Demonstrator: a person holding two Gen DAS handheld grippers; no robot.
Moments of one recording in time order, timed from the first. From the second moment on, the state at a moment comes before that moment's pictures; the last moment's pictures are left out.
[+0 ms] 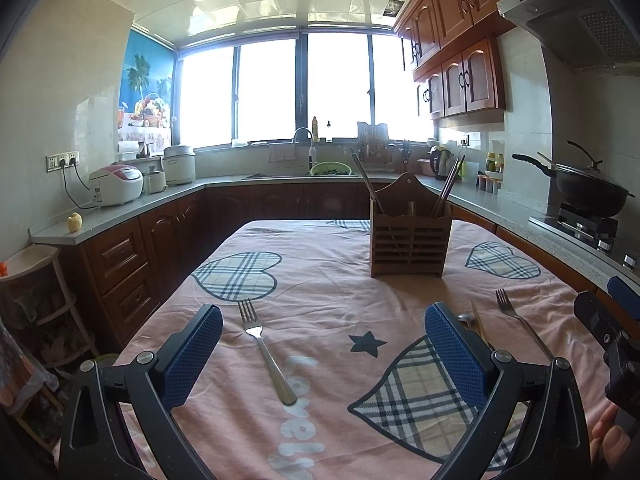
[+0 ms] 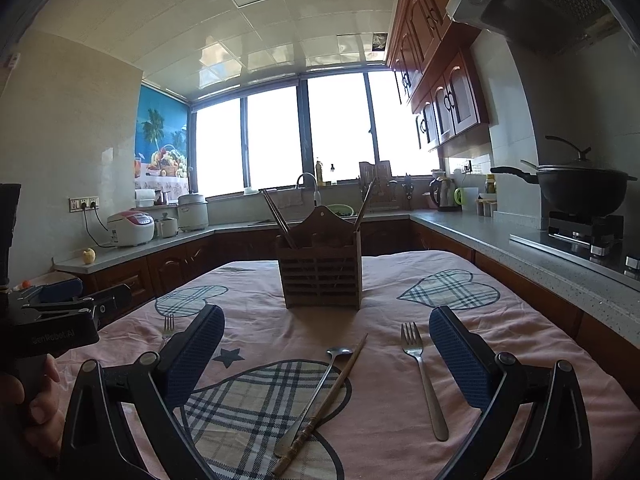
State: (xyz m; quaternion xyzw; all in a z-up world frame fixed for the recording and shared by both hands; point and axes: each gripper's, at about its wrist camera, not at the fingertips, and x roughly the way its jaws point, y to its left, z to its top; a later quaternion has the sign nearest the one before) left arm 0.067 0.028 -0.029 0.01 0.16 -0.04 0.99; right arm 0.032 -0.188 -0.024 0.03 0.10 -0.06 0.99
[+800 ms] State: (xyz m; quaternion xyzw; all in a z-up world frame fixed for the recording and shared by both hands) left arm 0.061 0.031 -0.027 0.00 0.16 -0.03 0.99; right arm 0.024 -0.172 -0.014 0.01 0.09 -0.05 0.99
